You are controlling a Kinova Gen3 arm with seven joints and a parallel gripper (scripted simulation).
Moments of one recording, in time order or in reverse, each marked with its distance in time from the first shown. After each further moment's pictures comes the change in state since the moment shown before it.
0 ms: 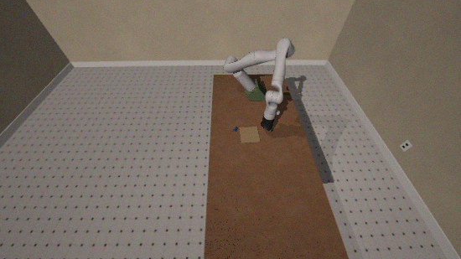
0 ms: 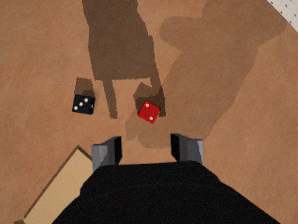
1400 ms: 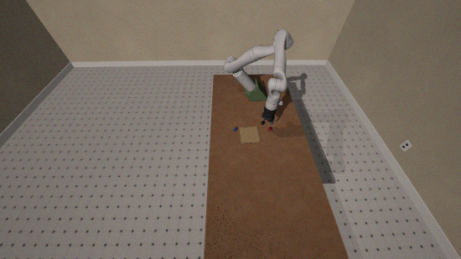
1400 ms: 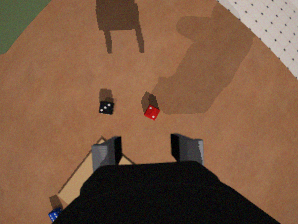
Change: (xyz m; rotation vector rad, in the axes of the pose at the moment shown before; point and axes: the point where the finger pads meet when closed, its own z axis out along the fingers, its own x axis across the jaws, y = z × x) arm -0.006 0.003 -0.092 0.000 -0.020 0.009
